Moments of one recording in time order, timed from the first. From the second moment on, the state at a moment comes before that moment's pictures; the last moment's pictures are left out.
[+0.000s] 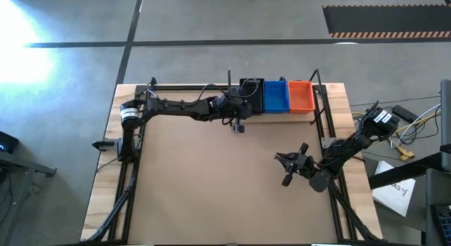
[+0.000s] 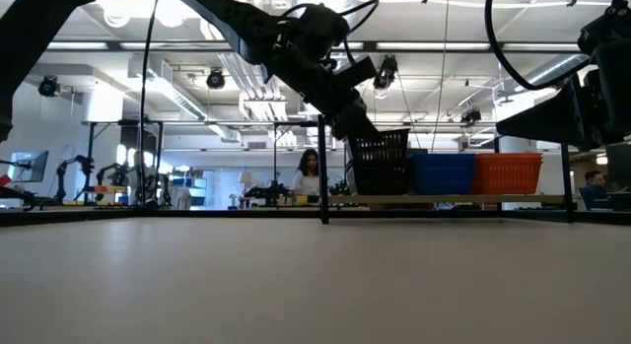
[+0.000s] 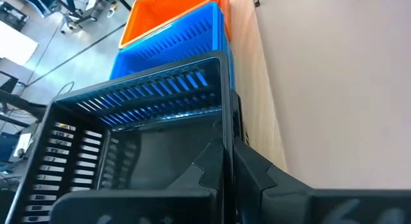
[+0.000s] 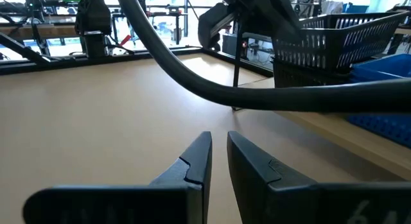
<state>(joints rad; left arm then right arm) 0.26 1.95 1.43 0.02 -0.13 0.58 0.78 1.47 0.16 0.87 1.28 0.41</state>
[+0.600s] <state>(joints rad) 0.26 1.95 1.43 0.04 -0.13 0.56 0.78 1.47 0.16 0.87 1.28 0.41</state>
